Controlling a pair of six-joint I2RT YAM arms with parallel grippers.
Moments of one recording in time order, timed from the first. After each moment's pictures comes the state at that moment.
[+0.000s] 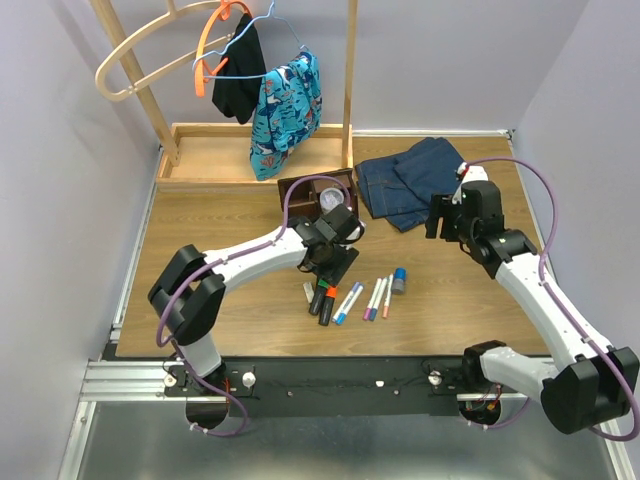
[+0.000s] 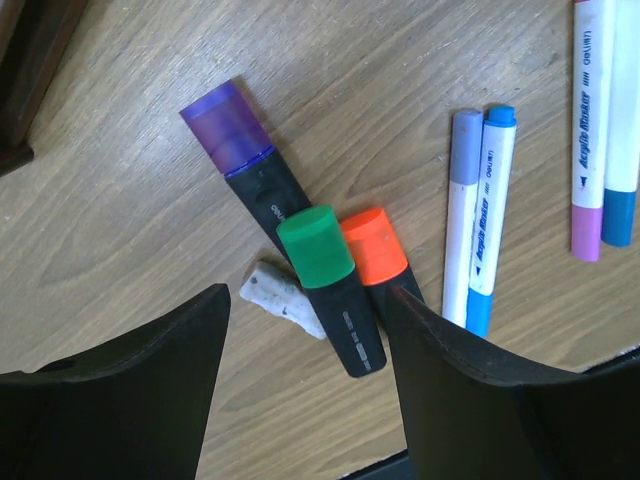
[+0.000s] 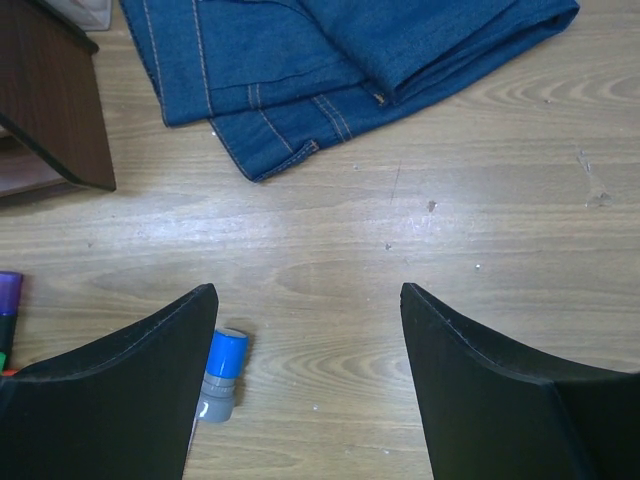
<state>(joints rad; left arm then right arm) -0.86 1.69 1.24 -0.72 -0.08 -0.20 0.26 1.10 0.91 -0.46 0.16 0.19</state>
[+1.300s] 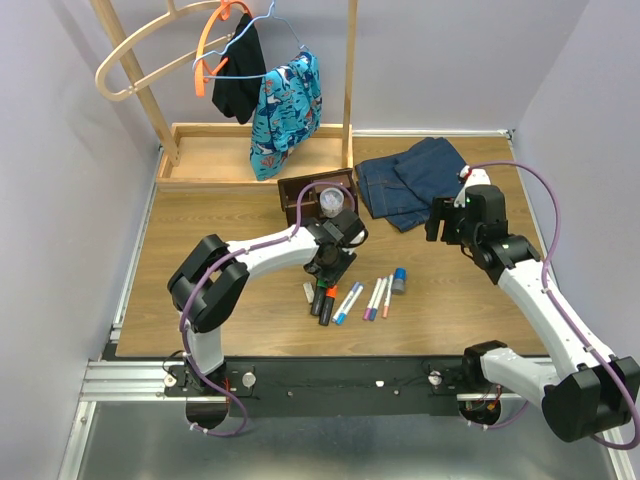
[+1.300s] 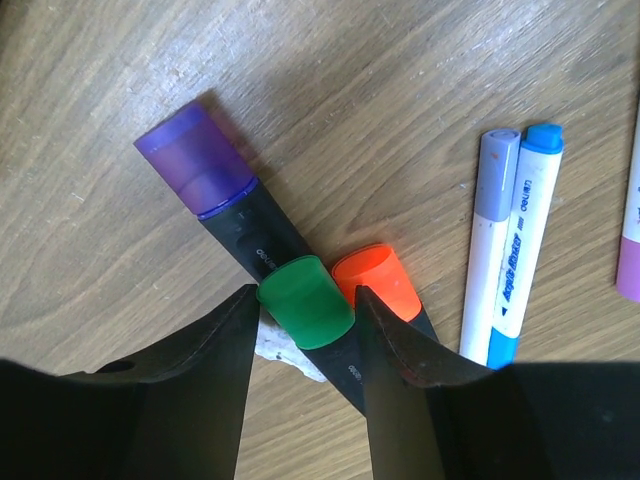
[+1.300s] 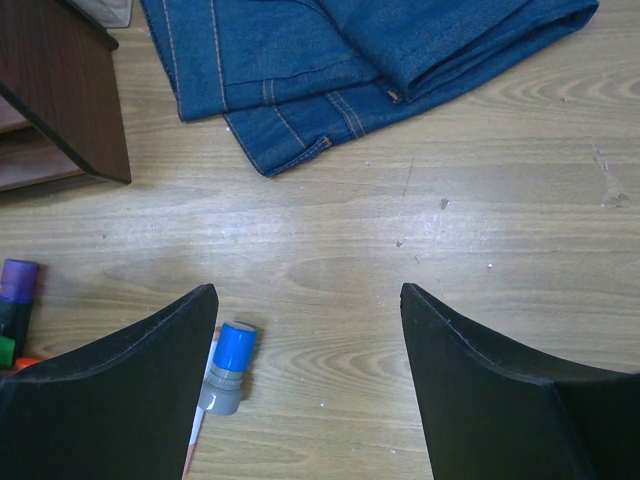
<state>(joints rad) -0.86 1.82 1.26 -0.70 -0.06 -0.18 0.25 1.05 0.88 -0.45 0.12 0.19</state>
